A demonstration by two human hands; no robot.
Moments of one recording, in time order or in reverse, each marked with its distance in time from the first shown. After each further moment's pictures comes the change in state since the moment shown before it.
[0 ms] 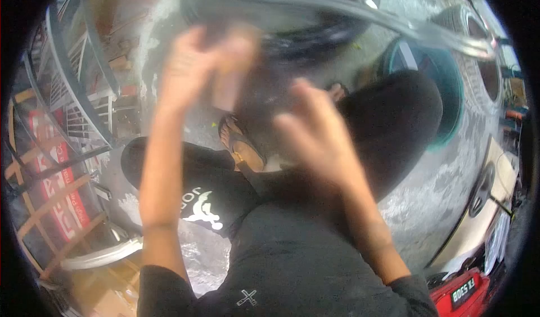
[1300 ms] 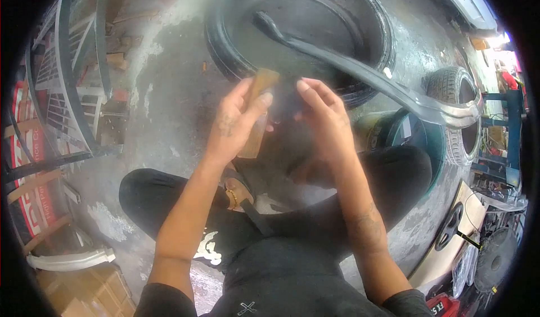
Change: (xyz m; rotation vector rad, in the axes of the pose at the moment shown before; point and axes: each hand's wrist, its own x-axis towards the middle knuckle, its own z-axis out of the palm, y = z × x) left_hand -0.004 -0.010 -0.011 -0.841 -0.137 -0.206; right_hand 0.164 -0.037 0.050 0.611 0.011 0.418
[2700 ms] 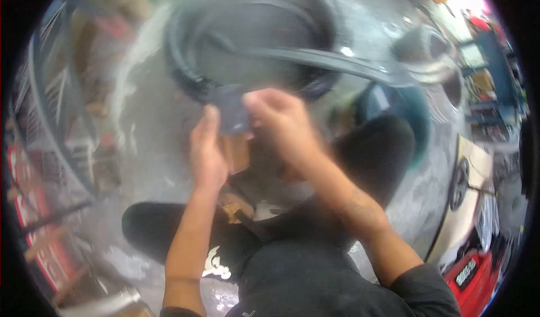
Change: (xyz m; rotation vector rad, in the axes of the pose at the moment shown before) left_hand -0.022 -0.003 0.028 -0.309 0.054 0.006; right_hand -0.020 0.009 0.010 0.074 -0.001 -0.158
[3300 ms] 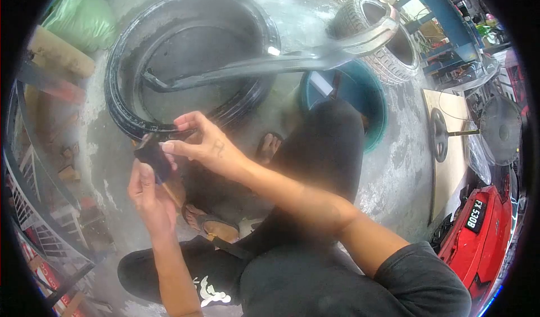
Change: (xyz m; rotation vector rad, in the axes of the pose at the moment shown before) left_hand 0.003 0.012 -0.019 0.152 -0.150 0.199; right_hand 0.017 0.021 -0.009 -0.044 -0.042 -0.064
